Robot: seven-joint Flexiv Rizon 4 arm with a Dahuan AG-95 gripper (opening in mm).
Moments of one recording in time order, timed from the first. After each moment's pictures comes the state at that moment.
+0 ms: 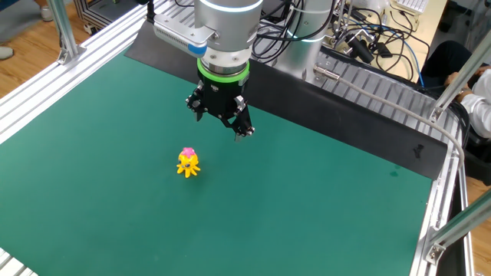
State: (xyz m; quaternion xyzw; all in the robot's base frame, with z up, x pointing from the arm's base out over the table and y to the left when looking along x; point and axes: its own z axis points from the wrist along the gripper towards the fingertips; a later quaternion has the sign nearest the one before) arm 0.500 0.000 0.170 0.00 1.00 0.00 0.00
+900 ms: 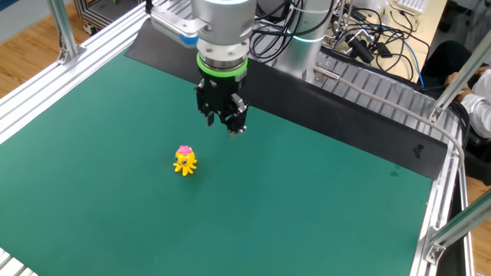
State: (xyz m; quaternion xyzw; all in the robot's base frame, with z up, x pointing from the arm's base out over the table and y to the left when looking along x) arm 0.494 -0.004 0.165 0.07 1.00 0.03 0.00
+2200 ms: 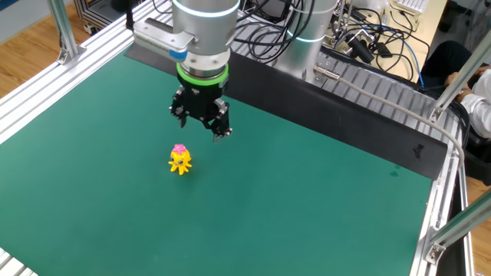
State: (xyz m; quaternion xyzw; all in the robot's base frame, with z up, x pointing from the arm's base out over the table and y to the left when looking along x) arm 0.517 -0.043 0.142 -0.05 1.00 -0.01 0.01
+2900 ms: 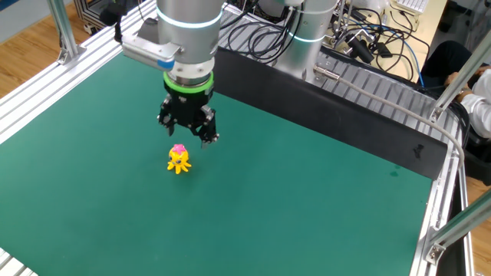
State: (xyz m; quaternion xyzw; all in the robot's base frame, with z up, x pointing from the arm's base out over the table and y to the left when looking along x) arm 0.538 -0.070 0.097 -0.09 1.00 0.00 0.04
